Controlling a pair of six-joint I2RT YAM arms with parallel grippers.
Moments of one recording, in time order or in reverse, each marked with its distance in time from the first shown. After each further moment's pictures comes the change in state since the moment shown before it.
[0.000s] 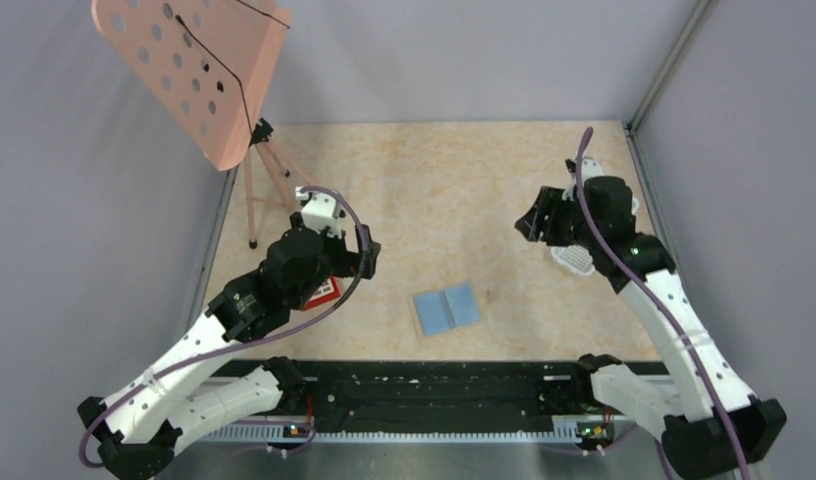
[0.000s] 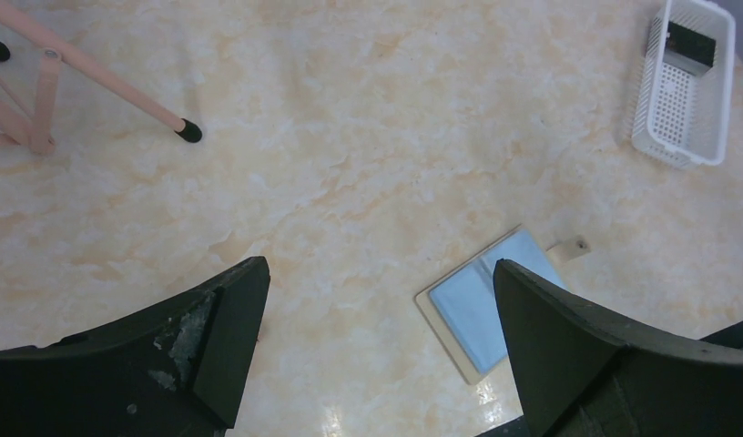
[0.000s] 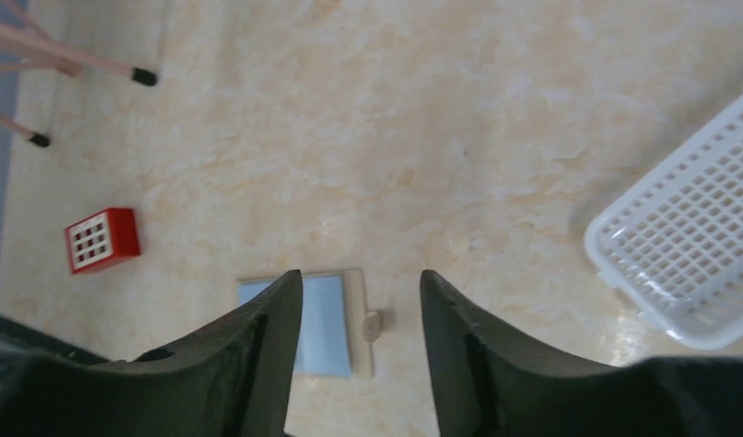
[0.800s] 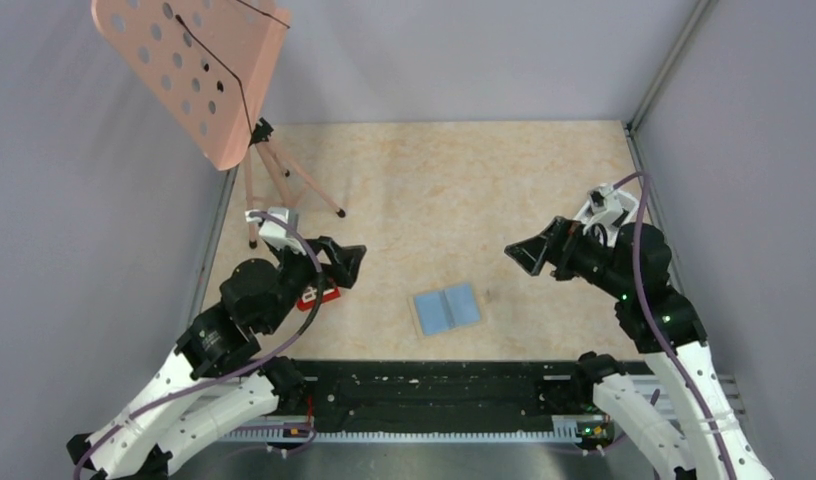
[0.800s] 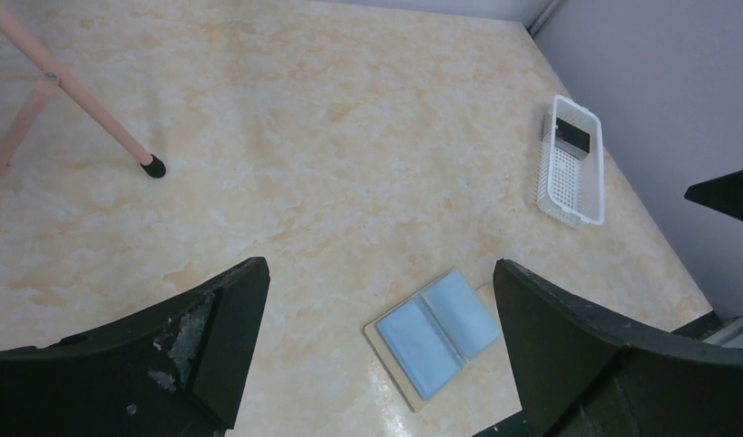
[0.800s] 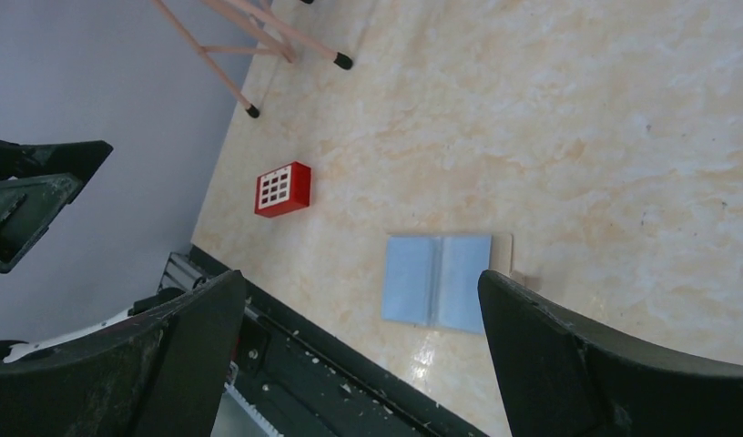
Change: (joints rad) left arm 0.000 -0.249 -0.102 0.091 0.022 -0.091; right arm 0.043 -0.387 -0.153 0.026 -0.221 0.194
